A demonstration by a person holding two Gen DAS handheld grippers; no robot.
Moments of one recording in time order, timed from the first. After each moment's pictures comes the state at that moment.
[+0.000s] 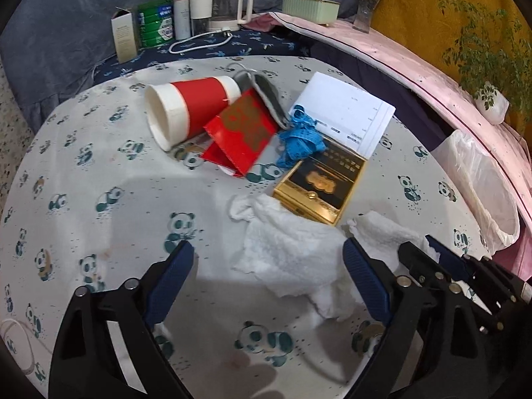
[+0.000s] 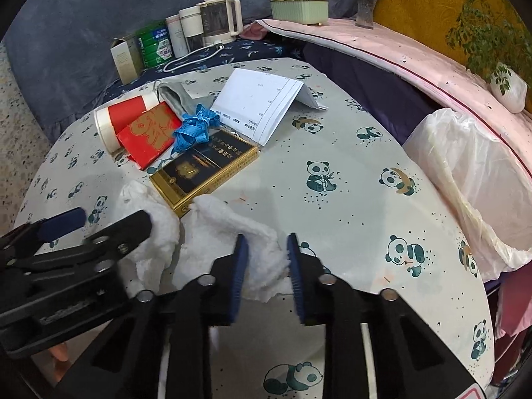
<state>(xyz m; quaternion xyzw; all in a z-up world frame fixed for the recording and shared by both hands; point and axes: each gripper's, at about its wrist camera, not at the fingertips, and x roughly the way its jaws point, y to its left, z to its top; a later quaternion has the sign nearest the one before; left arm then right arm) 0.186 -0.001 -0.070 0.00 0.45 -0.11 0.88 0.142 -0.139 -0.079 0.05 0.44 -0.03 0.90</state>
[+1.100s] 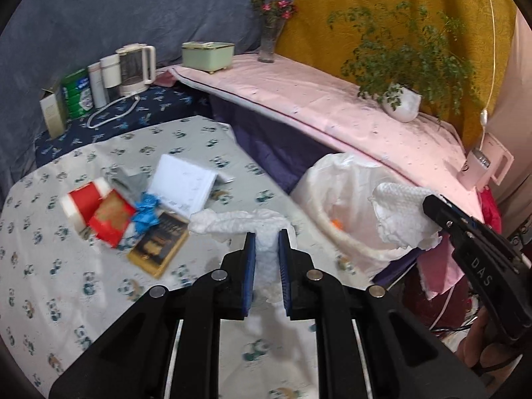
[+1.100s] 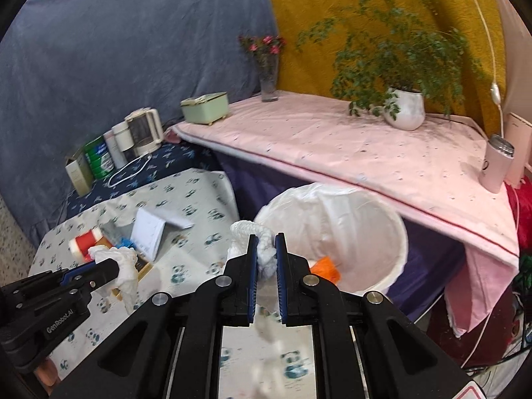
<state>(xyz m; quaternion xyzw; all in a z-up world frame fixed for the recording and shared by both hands) 0.125 -0.133 0.041 0.02 0.38 -0.26 0.89 0.043 -0.298 0.043 0.11 0.28 -0.17 0.94</state>
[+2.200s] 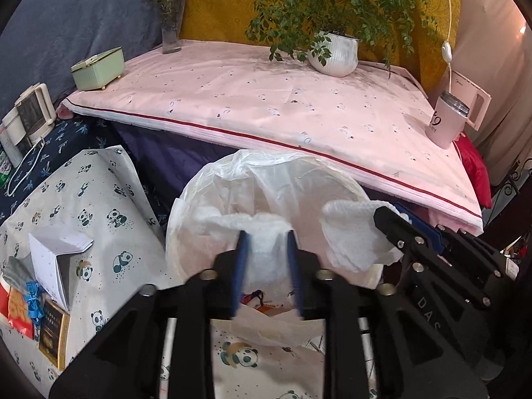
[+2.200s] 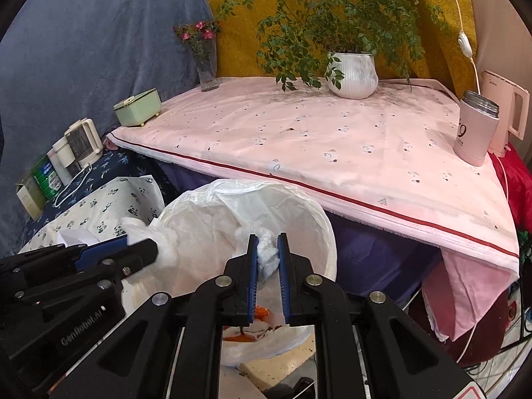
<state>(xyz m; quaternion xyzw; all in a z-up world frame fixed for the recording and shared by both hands) 0.163 -0.330 0.000 0.13 0.39 -0.36 0.84 0.072 -0.429 -0.013 0.15 0.30 -0.23 0.91</state>
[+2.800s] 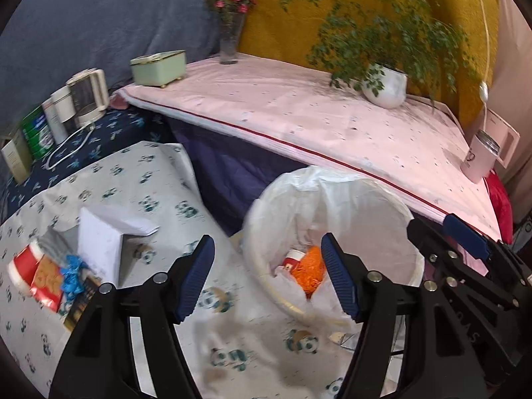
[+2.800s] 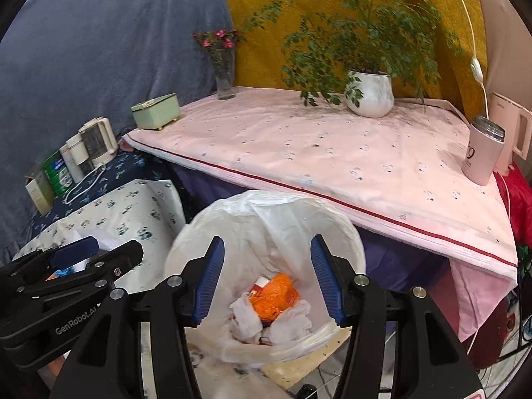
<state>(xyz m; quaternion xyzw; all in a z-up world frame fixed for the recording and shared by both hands) 0.174 -0.249 0.017 0.08 0.36 -0.27 0.89 0.077 -0.382 0.012 0.13 0.28 -0.22 0.93</state>
